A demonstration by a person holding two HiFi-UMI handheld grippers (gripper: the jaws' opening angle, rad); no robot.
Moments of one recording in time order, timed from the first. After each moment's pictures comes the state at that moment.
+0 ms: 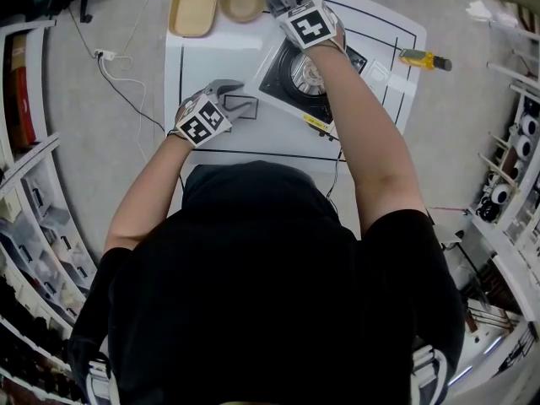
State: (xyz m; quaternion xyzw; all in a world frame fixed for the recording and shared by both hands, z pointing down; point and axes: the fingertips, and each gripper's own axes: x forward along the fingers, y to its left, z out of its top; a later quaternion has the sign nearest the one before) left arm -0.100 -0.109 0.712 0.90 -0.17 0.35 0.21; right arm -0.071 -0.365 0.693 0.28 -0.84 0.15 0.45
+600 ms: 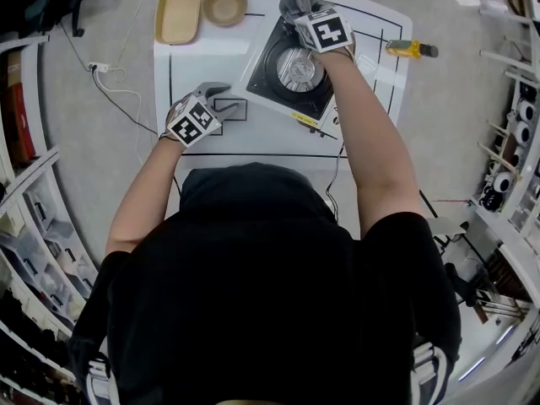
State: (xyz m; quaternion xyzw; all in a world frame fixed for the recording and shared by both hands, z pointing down) left arm -0.100 -0.105 0.722 0.89 -0.16 0.38 0.21; right arm 0.012 -0.365 0.680 0.34 -0.82 0.19 0.42
